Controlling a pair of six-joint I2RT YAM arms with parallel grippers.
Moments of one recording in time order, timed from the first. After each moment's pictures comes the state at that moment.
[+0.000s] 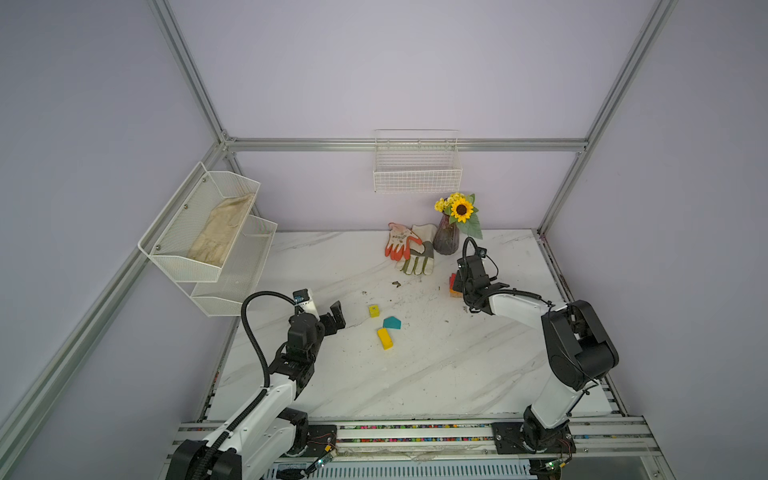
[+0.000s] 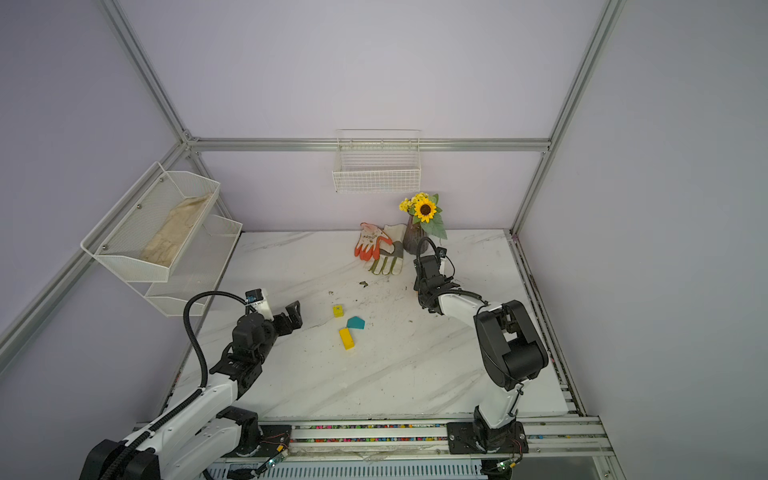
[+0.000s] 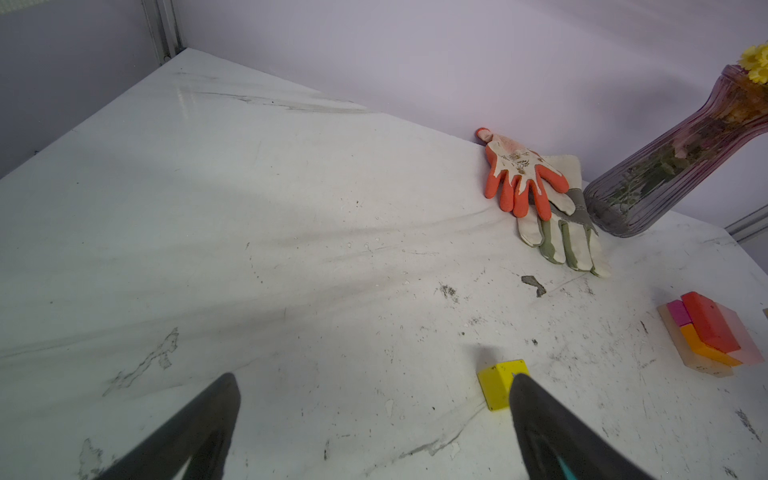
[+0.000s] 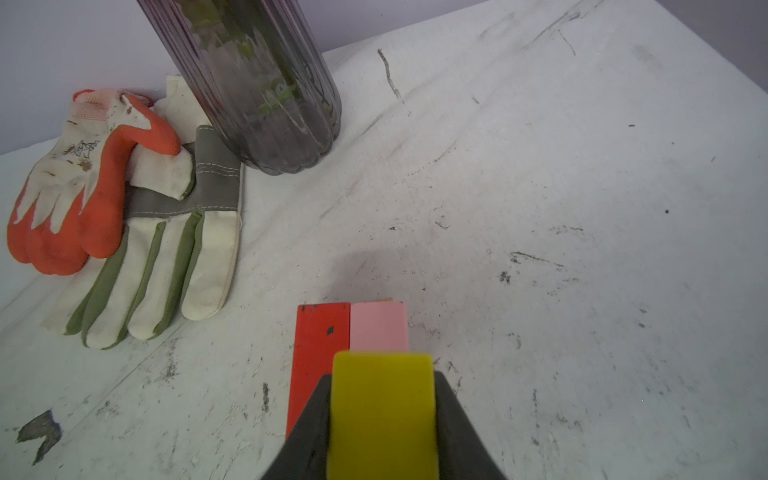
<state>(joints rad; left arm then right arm) -0.23 0.91 0.32 0.22 -0.21 -0.38 0.41 1.74 1.04 -0.03 0.43 0.53</state>
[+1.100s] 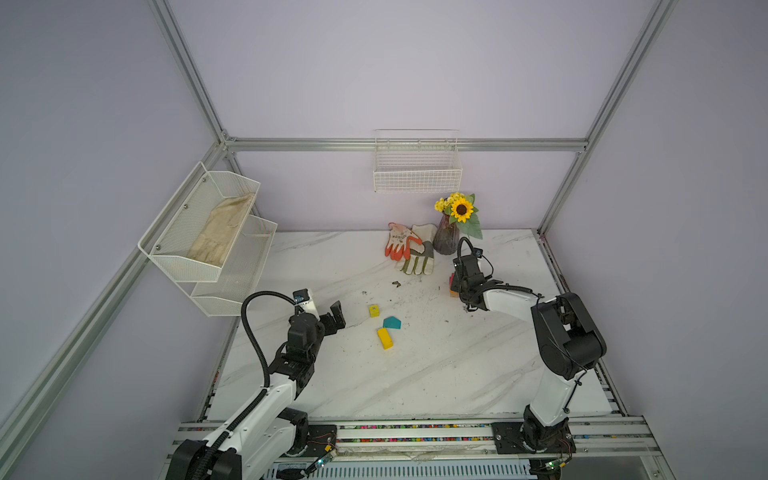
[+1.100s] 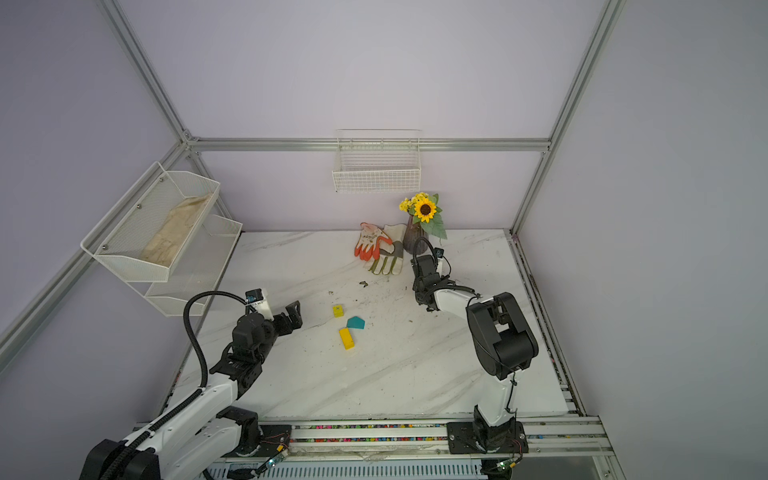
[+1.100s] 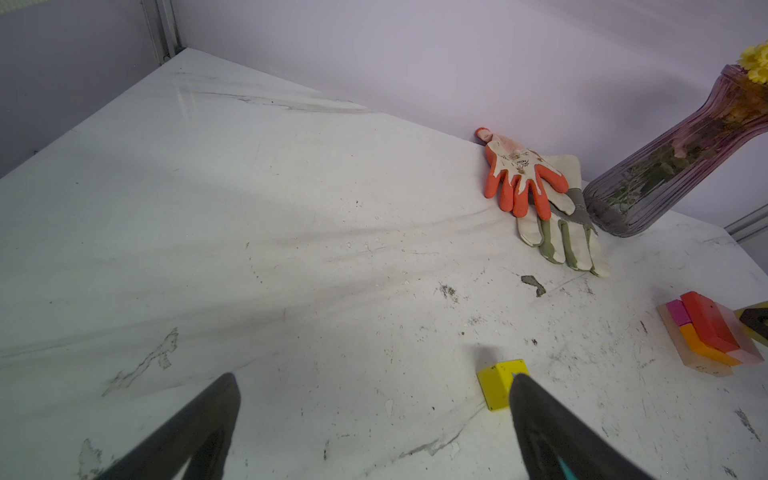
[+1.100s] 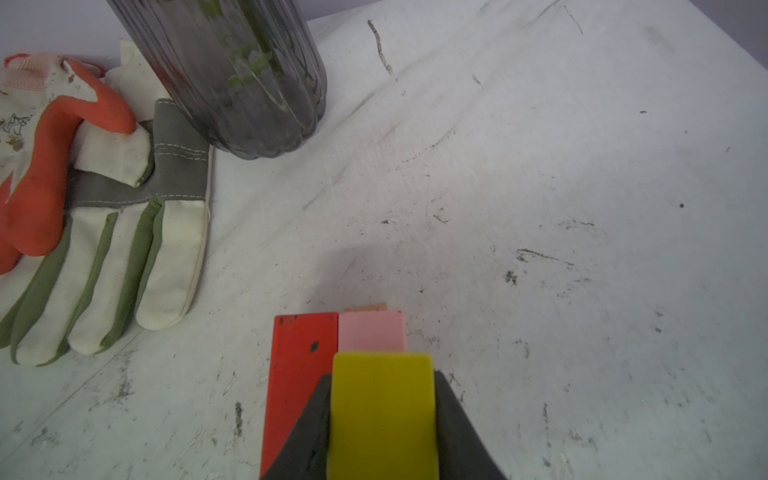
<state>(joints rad) -0.23 0.91 0.32 0.22 -0.21 -0.38 0.41 1.83 1.09 -0.05 0.45 0.53</state>
